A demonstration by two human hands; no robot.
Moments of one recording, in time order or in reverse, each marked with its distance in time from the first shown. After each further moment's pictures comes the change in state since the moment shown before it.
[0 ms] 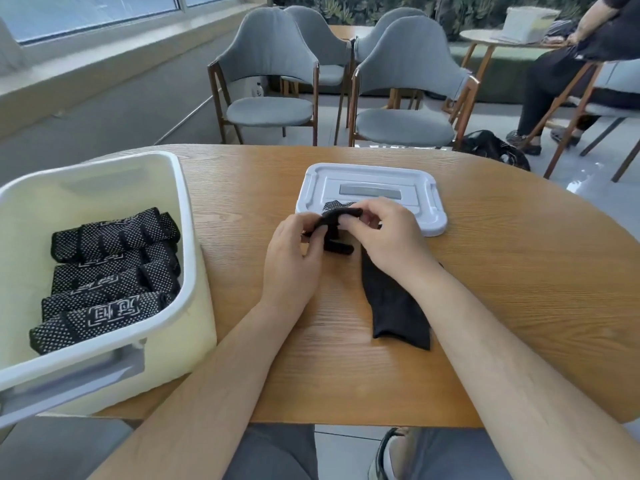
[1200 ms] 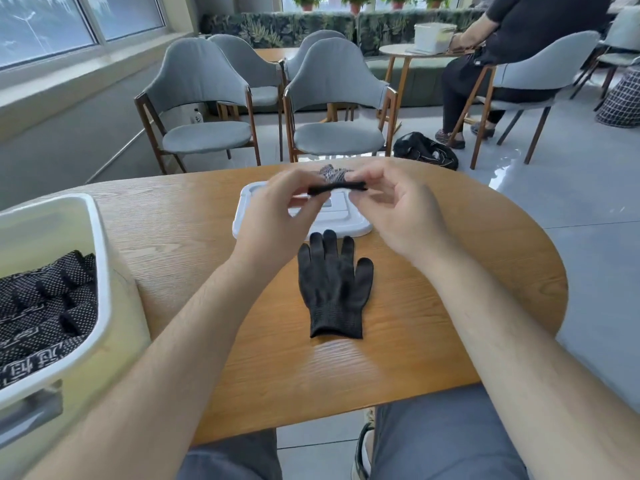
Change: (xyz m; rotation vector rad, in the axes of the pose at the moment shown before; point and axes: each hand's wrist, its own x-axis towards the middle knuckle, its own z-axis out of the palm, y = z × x) left_hand 0.045 0.104 0.014 -0.094 -0.265 0.243; right_hand -0.031 -0.002 -0.116 0.127 0.169 -0.069
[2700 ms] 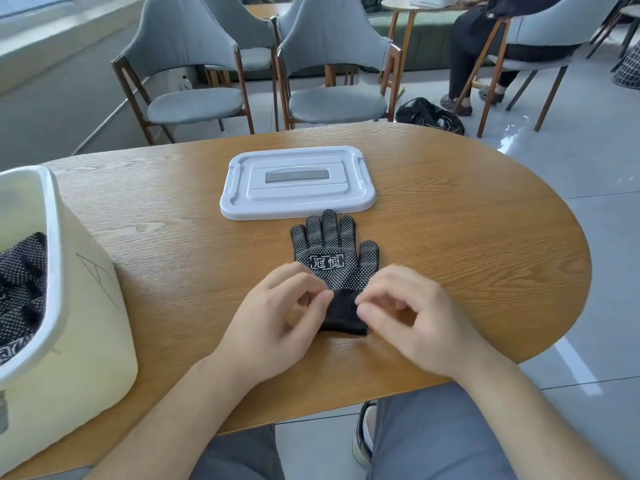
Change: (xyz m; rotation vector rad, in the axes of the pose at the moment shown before) left_hand -0.116 -0.028 0.013 0.025 -0.279 0.119; right_hand -0.125 0.049 0.007 -0.149 -0.241 -0.065
